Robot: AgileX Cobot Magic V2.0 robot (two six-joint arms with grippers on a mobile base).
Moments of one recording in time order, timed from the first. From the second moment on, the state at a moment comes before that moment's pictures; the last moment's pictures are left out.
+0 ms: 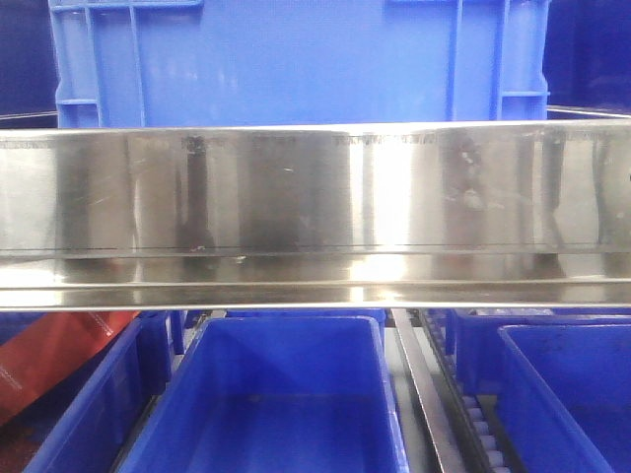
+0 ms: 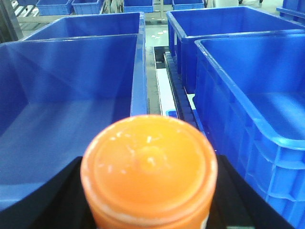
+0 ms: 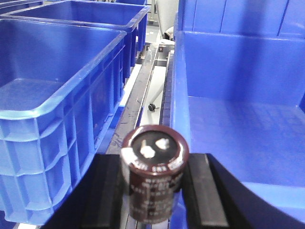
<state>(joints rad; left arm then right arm) -0.12 0.73 -1.07 0.04 0.70 0.03 0.06 0.64 -0.94 0.17 0.66 -0.18</state>
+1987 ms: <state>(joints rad) -0.60 1.73 -1.80 0.01 0.69 0.08 0.06 0.64 -0.94 0.20 0.66 -0.18</state>
